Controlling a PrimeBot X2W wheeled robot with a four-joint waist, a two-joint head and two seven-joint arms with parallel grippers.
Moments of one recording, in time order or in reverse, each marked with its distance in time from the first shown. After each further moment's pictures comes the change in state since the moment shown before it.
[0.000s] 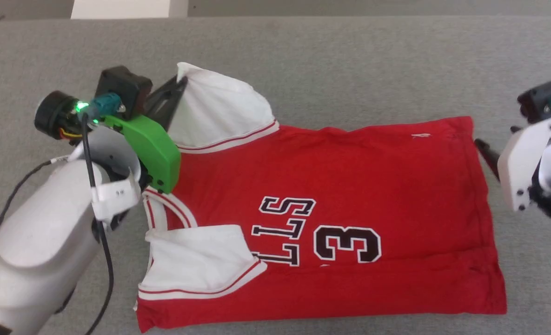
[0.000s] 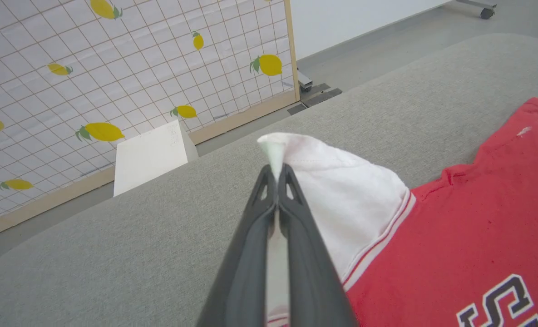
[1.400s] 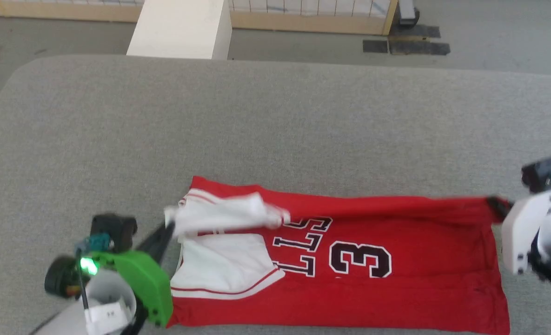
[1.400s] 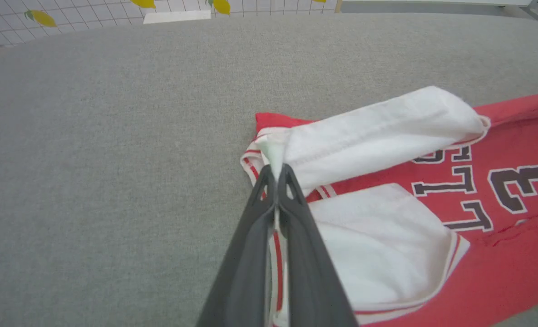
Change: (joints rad) left arm 0.497 0.084 0.028 -0.194 -0.179 0.218 -0.061; right arm 0.134 -0.061 0.093 0.220 0.135 0.000 -0.320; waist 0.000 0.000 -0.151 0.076
